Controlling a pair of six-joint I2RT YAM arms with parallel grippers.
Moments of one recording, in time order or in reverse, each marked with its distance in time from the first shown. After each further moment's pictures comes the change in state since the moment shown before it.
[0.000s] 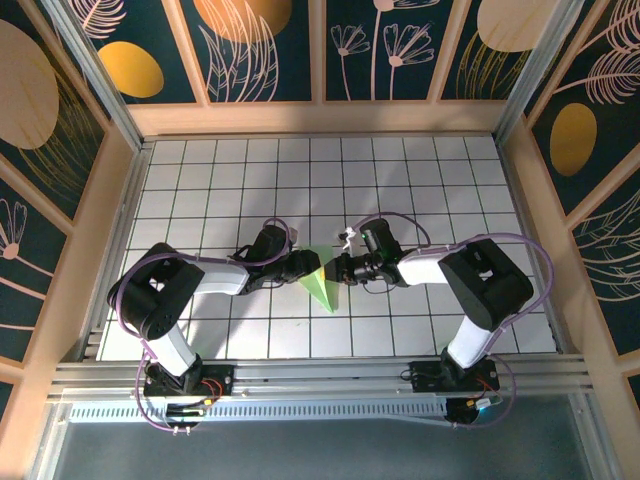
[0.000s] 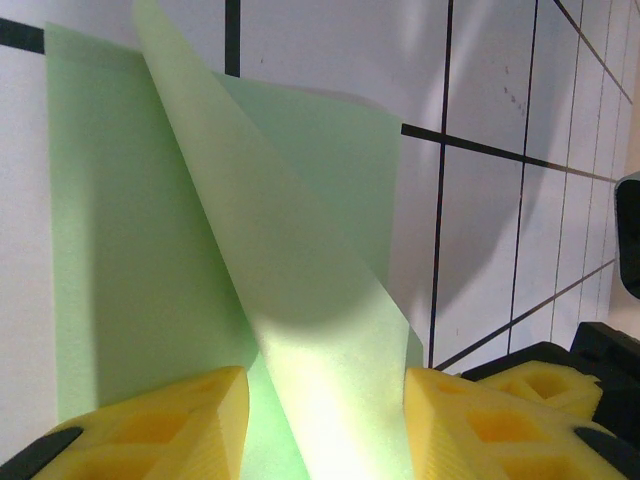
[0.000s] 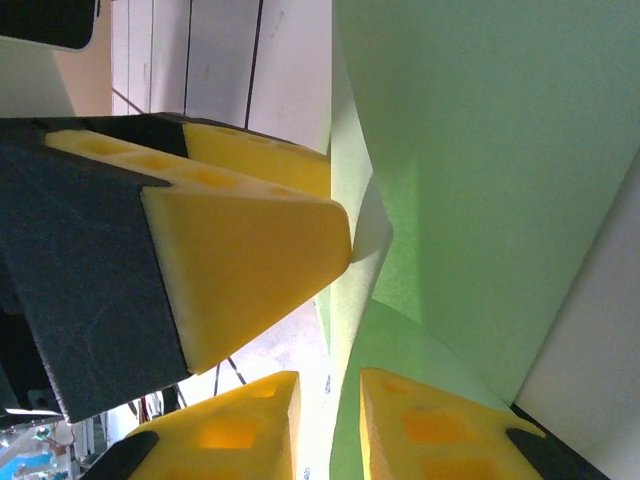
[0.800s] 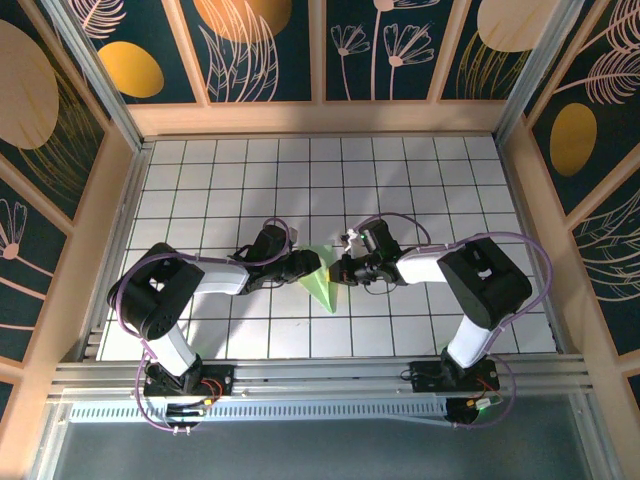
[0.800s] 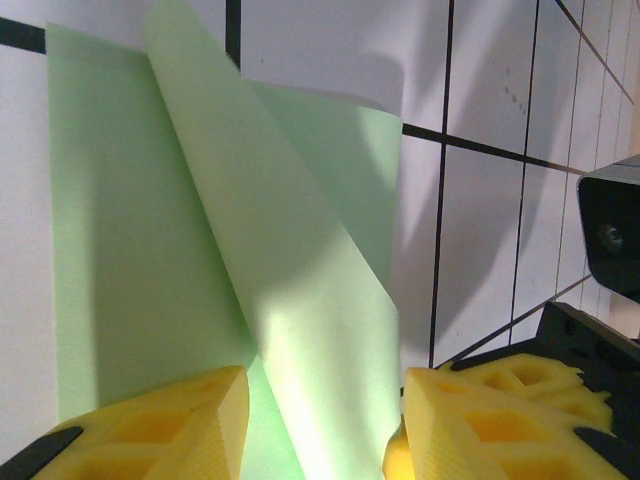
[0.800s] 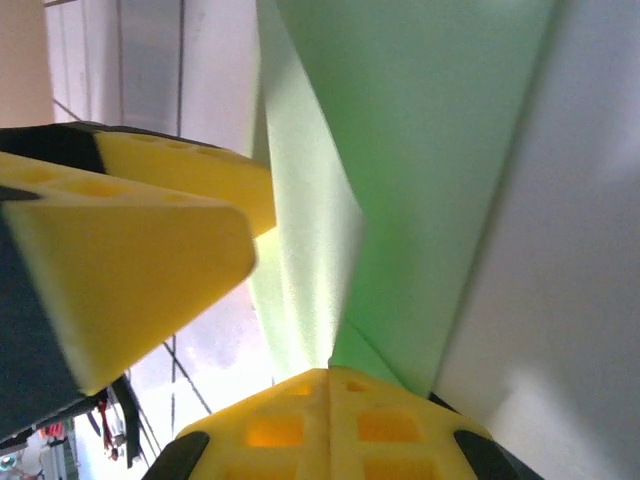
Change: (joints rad) left arm 0.000 0.000 0.002 -0.005 0.000 0.000; right arm 0.000 0.009 0.015 -0.091 0.083 -0.017
